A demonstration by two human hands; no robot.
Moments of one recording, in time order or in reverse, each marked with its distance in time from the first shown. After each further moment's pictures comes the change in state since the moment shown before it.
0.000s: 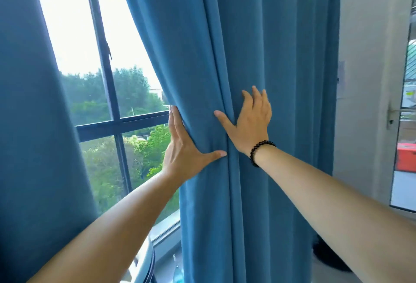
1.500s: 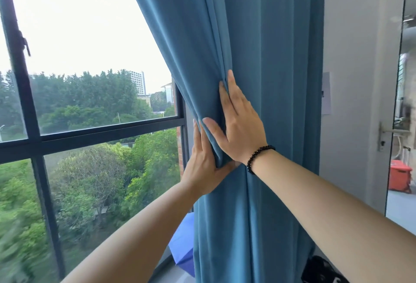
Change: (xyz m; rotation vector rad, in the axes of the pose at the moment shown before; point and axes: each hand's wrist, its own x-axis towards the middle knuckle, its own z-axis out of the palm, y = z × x) left_hand 0.181 0.018 0.324 -0.091 -0.139 0.225; right_hand 0.173 0.245 0.076 -0.128 0.105 -0.473
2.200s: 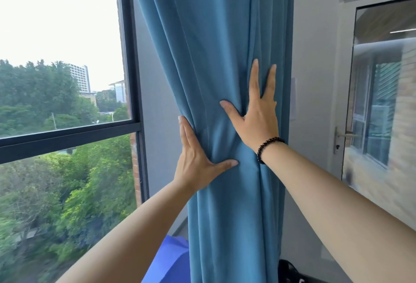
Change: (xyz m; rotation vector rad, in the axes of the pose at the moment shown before) left_hand 0.119 -0.103 0.092 -0.310 0.003 -0.052; right_hand 0.048 0.116 0.101 -0.010 0.063 0.410
